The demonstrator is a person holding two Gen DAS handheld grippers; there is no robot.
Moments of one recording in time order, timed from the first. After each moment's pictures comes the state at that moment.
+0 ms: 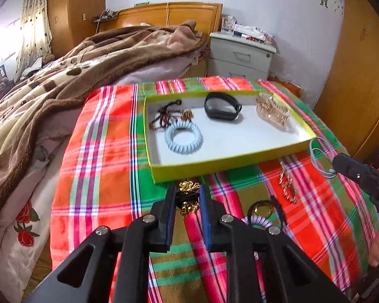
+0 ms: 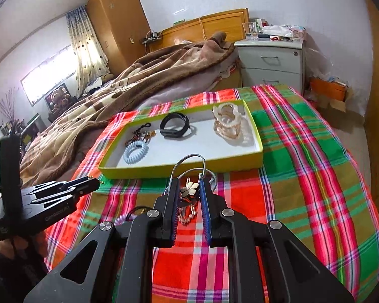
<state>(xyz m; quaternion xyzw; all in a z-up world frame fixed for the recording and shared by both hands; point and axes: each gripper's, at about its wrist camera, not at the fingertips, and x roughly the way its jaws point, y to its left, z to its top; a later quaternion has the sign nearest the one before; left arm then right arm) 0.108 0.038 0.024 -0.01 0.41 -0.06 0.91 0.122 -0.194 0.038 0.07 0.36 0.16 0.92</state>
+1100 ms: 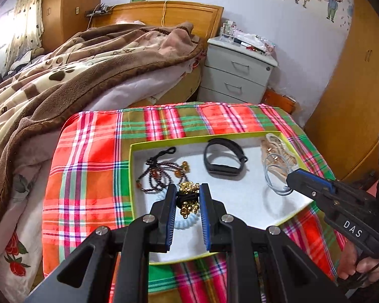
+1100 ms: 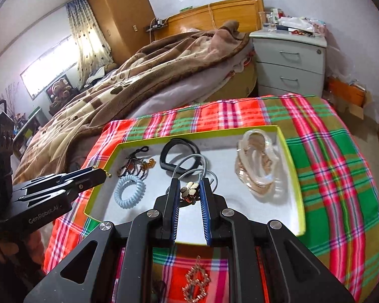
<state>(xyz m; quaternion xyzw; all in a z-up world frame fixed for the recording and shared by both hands) 0.204 0.044 0.039 -0.04 0.42 -0.09 0.90 0.228 -0.157 0.029 0.07 0.40 0.19 0.89</state>
